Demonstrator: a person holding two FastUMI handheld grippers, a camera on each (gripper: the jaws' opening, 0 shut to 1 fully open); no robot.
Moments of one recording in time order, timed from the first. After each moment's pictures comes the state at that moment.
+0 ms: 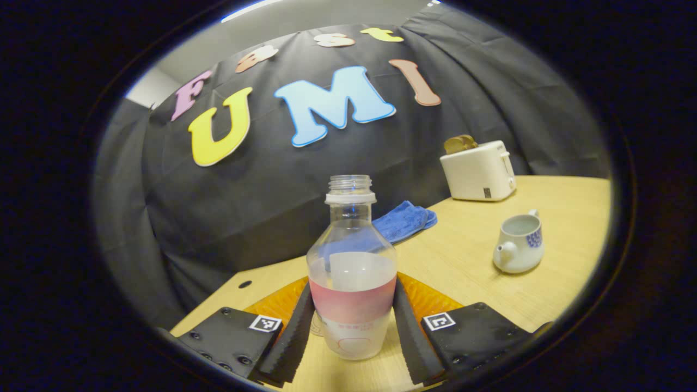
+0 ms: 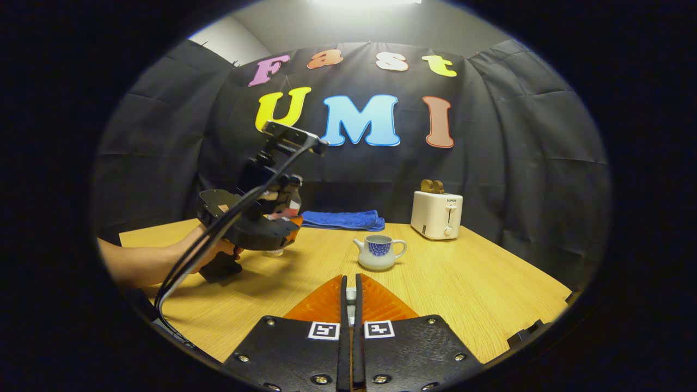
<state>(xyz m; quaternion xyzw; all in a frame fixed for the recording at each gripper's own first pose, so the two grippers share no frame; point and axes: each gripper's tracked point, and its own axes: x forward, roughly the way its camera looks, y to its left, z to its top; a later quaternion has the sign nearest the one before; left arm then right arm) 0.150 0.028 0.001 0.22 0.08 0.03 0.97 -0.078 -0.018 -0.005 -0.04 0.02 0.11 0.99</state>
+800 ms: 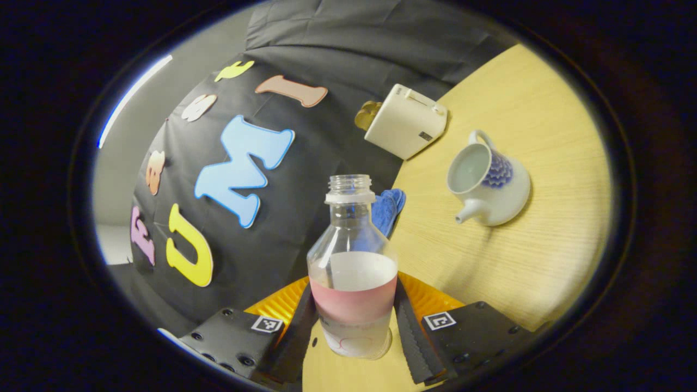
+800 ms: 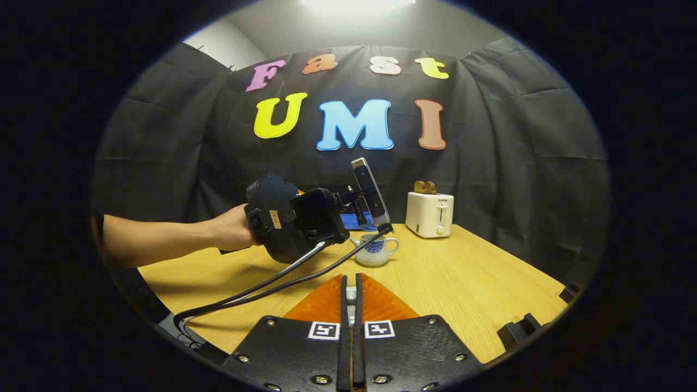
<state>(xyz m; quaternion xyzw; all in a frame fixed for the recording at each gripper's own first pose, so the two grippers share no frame) 0.179 -0.044 0.005 0.54 0.07 -0.02 0.84 -0.105 -0.030 -0.008 -0.03 0.03 0.11 0.99</state>
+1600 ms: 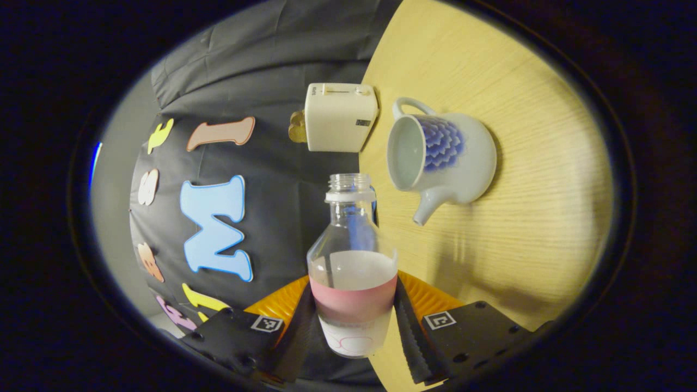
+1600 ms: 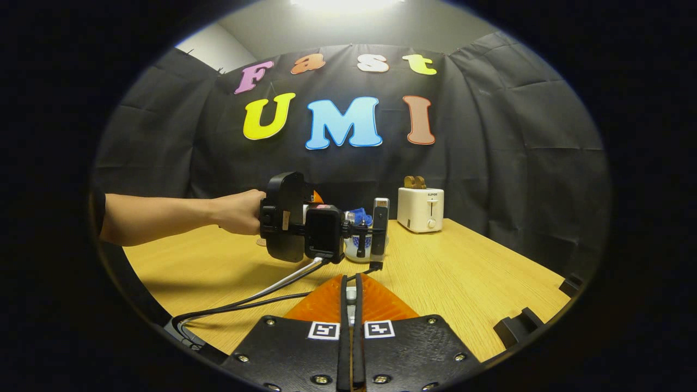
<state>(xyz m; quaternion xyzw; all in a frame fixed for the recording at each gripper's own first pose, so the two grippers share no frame) 0.199 -0.073 -0.006 0.71 0.08 -0.06 0.69 -0.105 -0.046 -0.011 -0.01 0.03 0.09 1.00</state>
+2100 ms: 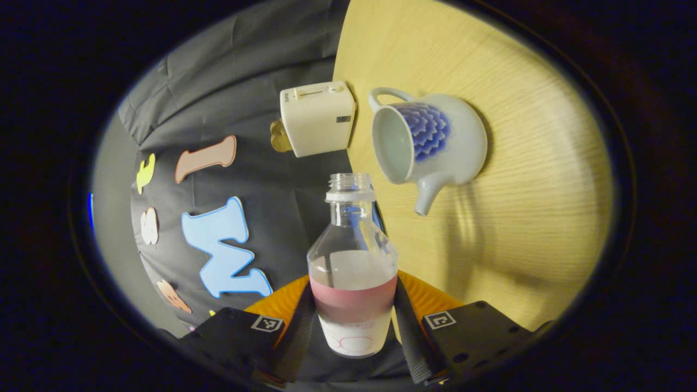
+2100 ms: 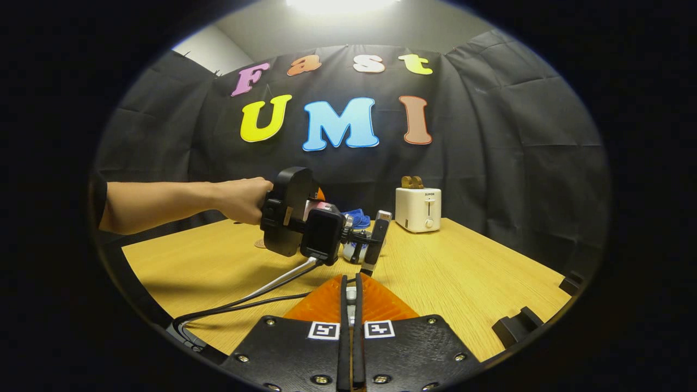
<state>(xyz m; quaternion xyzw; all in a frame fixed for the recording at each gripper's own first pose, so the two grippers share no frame) 0.199 -0.077 -0.001 0.78 0.10 -0.06 0.62 -0.104 -0.050 -0.011 0.00 0.03 0.09 1.00</state>
